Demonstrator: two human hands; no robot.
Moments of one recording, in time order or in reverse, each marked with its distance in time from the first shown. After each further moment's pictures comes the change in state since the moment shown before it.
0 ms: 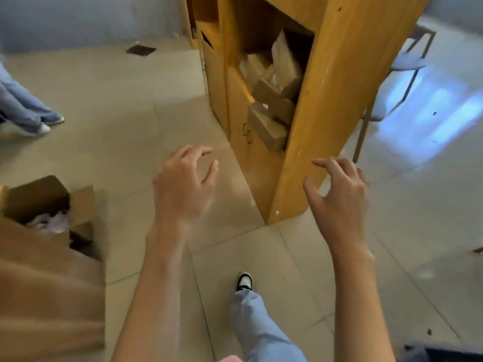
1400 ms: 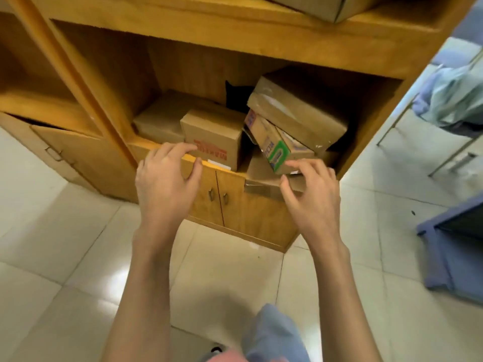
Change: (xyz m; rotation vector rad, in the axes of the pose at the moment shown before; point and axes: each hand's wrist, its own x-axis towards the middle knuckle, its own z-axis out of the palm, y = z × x) left_hand 0.569 -0.233 0.162 -0.264 -0.371 0.637; right_hand 0.330 -0.214 0.368 -0.243 0.340 0.657
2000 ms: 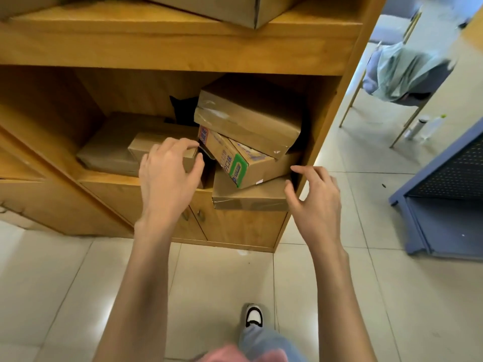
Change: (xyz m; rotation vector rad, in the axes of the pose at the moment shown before) left_hand 0.068 0.056 0.073 -0.075 -0.171 0.175; right_hand 0.027 0.062 -0.016 -0.008 0.178 0.253
